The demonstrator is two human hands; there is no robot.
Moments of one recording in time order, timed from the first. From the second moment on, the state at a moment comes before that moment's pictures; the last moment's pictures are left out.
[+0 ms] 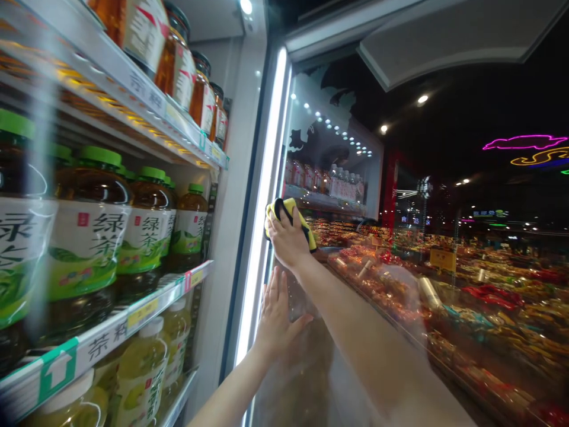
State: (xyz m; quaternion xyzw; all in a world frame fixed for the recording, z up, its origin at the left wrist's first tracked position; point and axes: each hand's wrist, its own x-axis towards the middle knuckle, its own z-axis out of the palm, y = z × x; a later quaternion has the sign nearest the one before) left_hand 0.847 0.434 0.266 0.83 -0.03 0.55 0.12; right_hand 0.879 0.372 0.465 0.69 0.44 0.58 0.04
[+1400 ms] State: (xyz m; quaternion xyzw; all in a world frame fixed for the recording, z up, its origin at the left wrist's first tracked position) left_hand 0.842 0.372 0.338 0.82 -0.12 0.55 0.08; right_hand 0.869 0.198 0.419 0.72 0.32 0.61 0.00
